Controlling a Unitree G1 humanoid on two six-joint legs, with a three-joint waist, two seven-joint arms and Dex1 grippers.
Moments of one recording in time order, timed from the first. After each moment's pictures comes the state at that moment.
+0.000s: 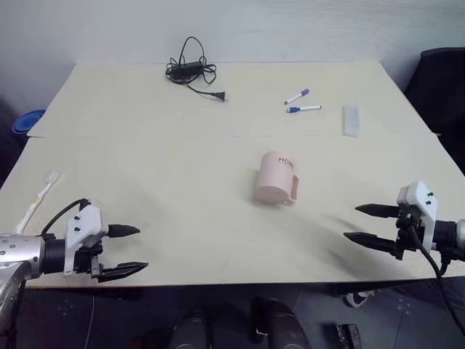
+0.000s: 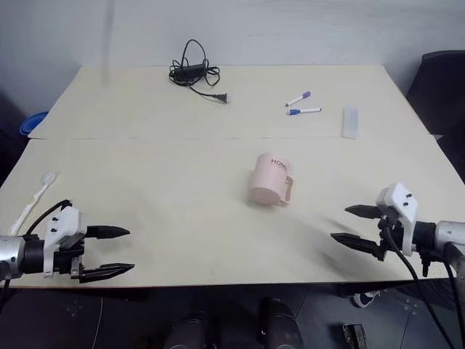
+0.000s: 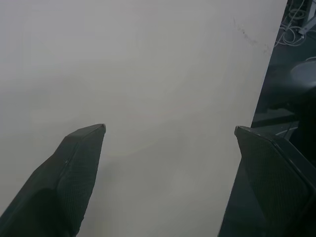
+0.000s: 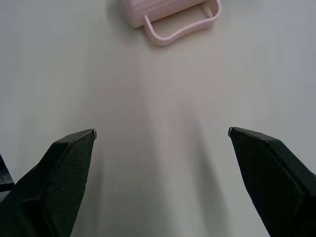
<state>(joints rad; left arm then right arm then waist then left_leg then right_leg) 0.20 0.98 0.37 -0.30 -0.47 0.43 -1.15 -0.01 -0.97 -0.32 -0.11 0.51 0.50 1.17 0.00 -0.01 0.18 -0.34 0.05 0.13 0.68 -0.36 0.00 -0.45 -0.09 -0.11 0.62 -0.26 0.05</state>
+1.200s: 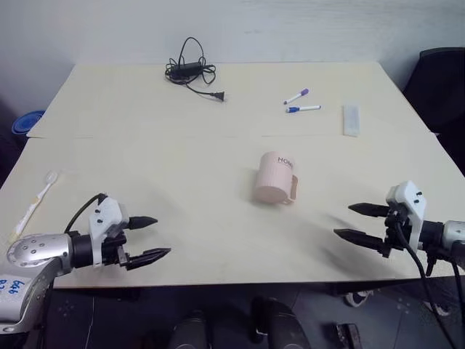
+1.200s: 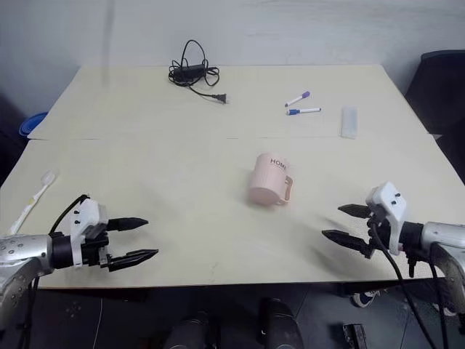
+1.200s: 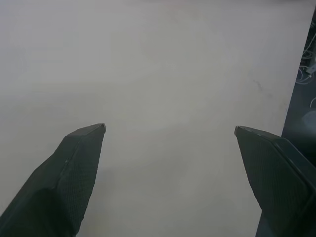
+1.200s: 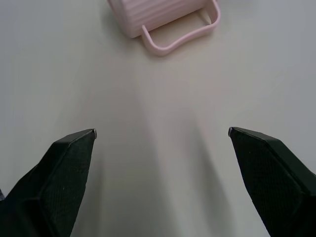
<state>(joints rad) 0.08 0.85 0.29 -0.39 -0.55 0.59 -0.97 -0.06 -0.90 -0.31 -0.21 0.56 0.68 0.99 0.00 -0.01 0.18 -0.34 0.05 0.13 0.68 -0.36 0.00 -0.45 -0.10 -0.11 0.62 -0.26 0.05</state>
